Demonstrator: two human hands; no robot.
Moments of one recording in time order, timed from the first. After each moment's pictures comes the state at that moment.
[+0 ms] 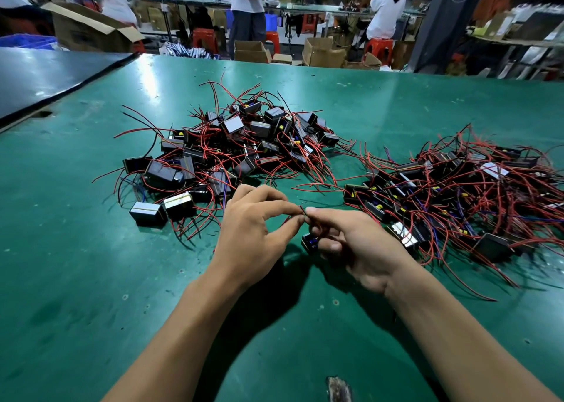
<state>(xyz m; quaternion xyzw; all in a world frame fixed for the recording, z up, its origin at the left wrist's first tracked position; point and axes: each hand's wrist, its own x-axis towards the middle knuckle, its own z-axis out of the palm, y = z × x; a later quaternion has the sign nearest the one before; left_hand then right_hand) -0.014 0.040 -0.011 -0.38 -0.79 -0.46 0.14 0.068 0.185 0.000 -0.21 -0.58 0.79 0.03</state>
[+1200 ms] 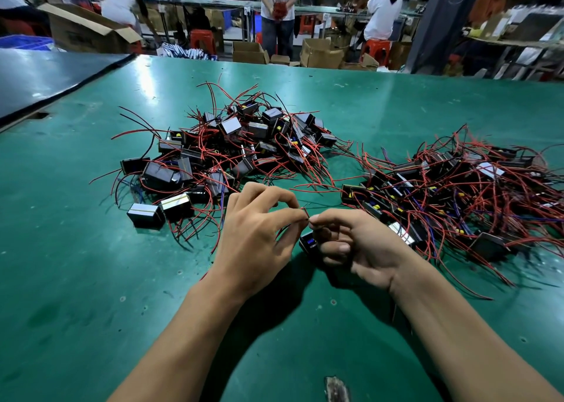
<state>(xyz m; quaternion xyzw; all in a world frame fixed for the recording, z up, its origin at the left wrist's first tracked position) -0.014 0.042 -0.018 -0.46 -0.77 -0.36 0.27 0.067 0.195 0.003 -0.21 -0.53 0.82 -0.04</state>
